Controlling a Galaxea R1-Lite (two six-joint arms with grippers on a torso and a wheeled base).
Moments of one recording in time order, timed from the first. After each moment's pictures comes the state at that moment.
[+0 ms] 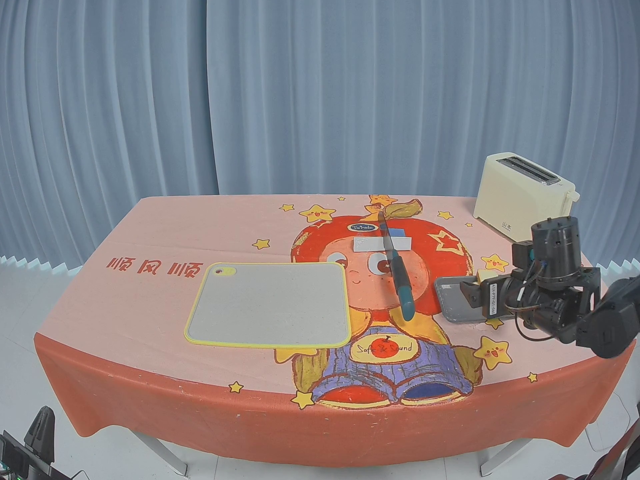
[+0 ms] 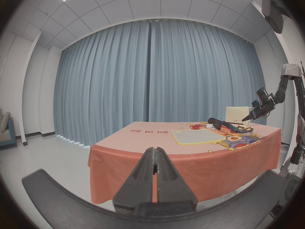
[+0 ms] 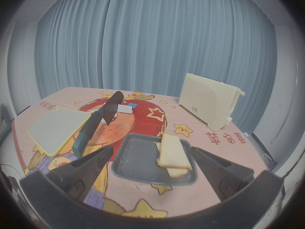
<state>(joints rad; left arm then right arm) 0.00 0.02 -0.02 0.00 0.02 -0.01 0.46 1.72 -0.68 -0.49 -0.41 0.11</state>
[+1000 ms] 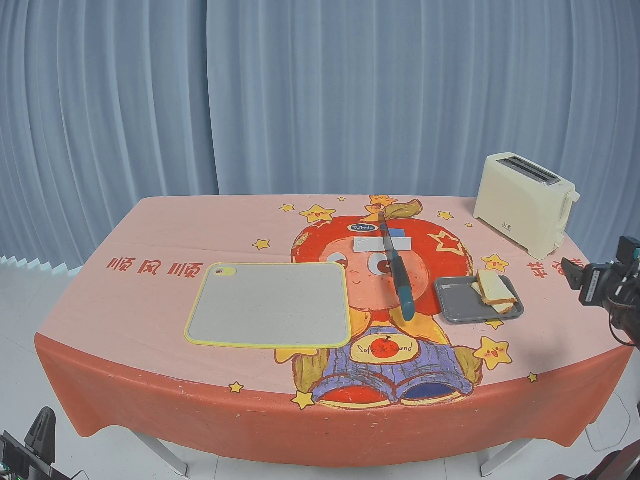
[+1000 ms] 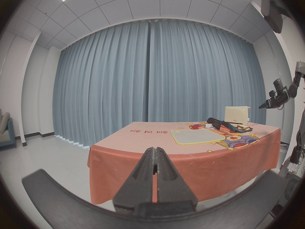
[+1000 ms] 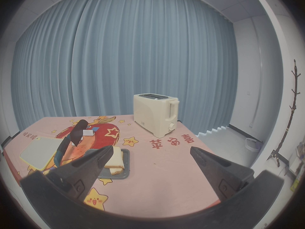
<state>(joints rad) 0.00 0.02 -0.02 0.00 0.01 -0.01 0.17 1.30 -0.44 -0.51 -0.41 0.11</state>
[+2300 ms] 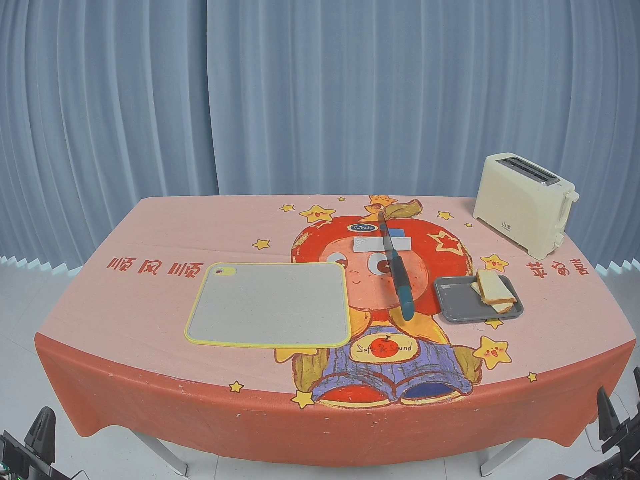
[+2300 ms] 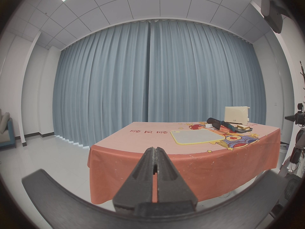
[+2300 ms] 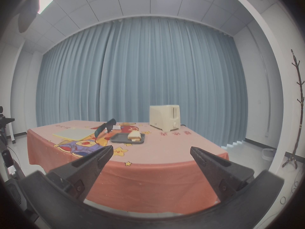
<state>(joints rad) 0.00 0.02 -0.02 0.00 0.01 -0.01 -0.17 0.13 -0.02 -0.02 0.11 0.00</state>
